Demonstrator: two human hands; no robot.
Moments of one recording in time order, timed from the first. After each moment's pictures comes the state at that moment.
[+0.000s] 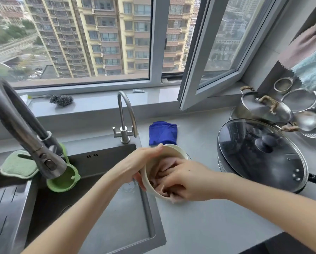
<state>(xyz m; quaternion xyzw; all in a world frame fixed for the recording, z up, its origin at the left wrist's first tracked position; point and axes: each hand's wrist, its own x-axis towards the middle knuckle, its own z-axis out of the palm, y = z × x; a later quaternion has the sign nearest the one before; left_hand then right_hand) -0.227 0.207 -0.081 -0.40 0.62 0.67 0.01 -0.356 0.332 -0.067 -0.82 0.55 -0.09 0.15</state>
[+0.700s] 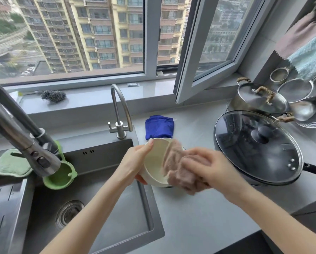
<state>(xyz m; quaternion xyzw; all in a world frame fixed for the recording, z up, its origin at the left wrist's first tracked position) -0.228 0.224 -0.091 -0.46 0.58 0.67 -0.09 -0.357 0.378 -0.054 -0.41 0.69 -0.49 0.34</state>
